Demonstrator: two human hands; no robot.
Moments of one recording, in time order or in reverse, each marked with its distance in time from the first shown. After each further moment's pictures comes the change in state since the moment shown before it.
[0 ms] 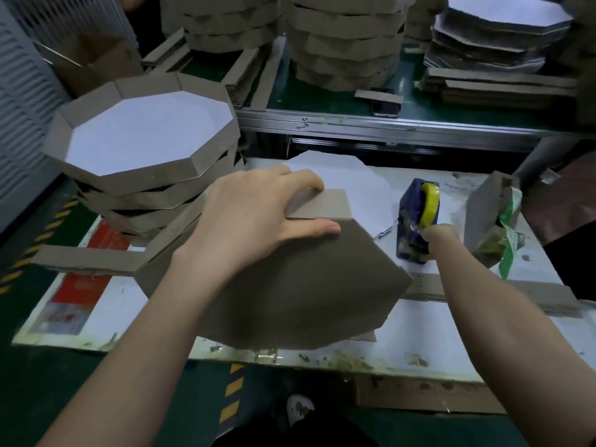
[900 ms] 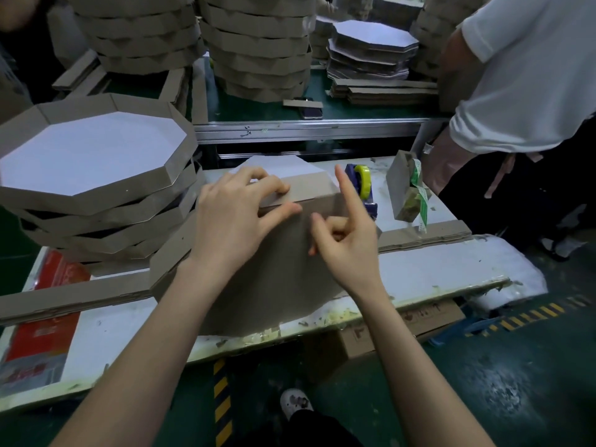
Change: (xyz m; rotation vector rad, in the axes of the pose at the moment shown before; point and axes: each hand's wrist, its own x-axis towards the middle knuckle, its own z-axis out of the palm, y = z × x) left_hand -0.062 -0.036 -0.003 -0.297 0.187 0.125; right_hand -0.357 0.038 0.029 0.483 0.073 -1.171
